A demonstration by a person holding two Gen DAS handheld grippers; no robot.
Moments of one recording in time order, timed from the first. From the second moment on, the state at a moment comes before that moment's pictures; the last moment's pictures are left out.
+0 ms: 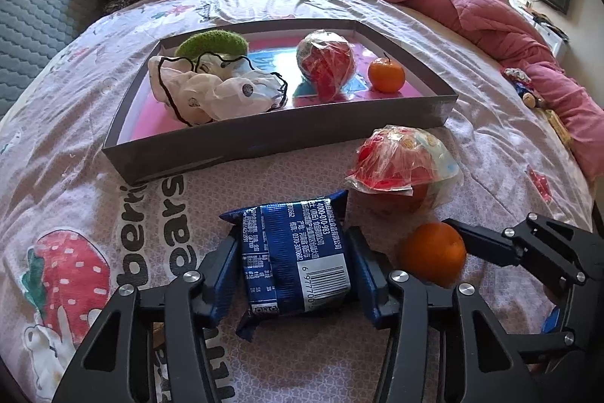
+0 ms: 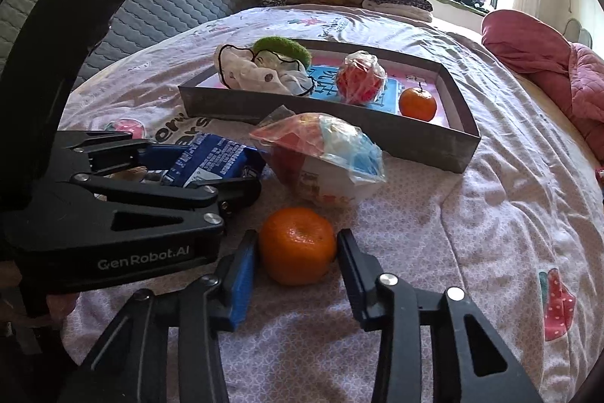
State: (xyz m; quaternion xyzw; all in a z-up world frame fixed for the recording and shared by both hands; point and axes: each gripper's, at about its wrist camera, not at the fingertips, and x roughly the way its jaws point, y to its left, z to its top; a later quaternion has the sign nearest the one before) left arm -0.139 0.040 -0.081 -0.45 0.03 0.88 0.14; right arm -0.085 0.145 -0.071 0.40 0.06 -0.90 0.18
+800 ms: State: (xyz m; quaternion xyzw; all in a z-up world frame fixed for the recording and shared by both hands) left arm -0.105 0.024 -0.036 -0.39 0.02 0.91 0.14; right arm -0.071 0.164 -0.038 0.34 0.04 -0.93 0.16
